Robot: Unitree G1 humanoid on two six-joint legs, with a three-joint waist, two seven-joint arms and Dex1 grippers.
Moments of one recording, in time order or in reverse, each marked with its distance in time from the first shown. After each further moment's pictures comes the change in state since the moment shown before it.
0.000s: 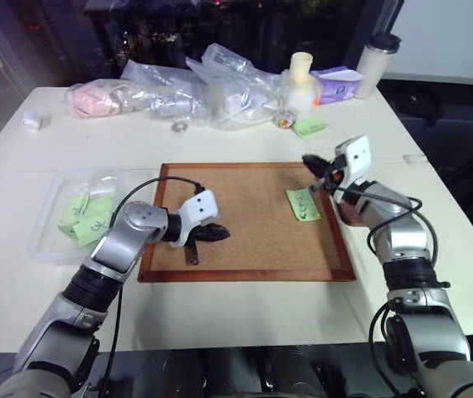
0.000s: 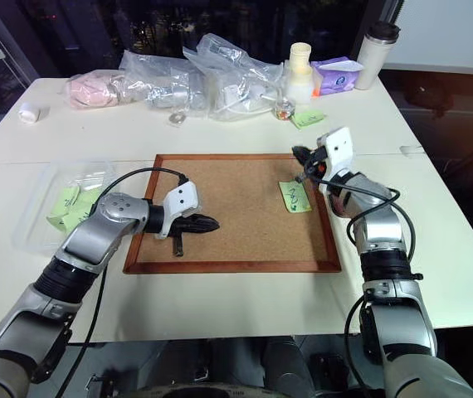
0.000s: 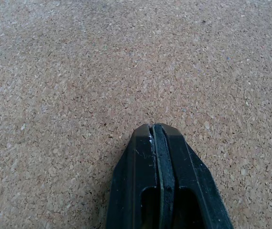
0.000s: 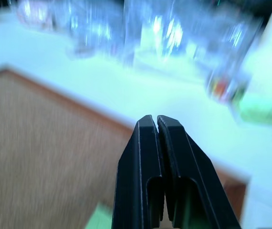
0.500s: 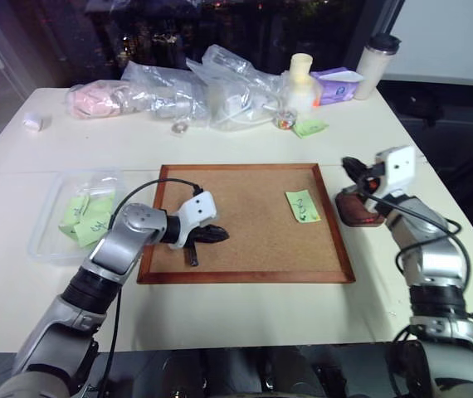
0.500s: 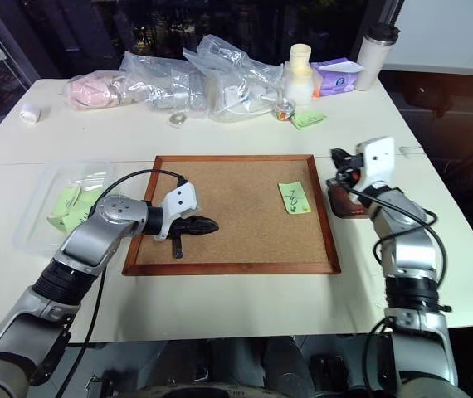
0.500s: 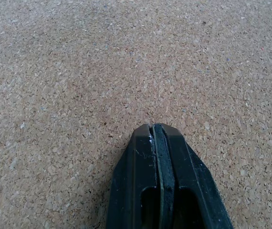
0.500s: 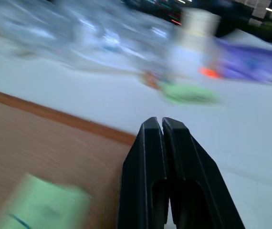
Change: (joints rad) left arm 0.007 0.007 0.008 -0.007 -0.011 -0.006 -0.004; right arm 0.258 -0.092 -0.154 -0.203 -0.005 0.118 -0.187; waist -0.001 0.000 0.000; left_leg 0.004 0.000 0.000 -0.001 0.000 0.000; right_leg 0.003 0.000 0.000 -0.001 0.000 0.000
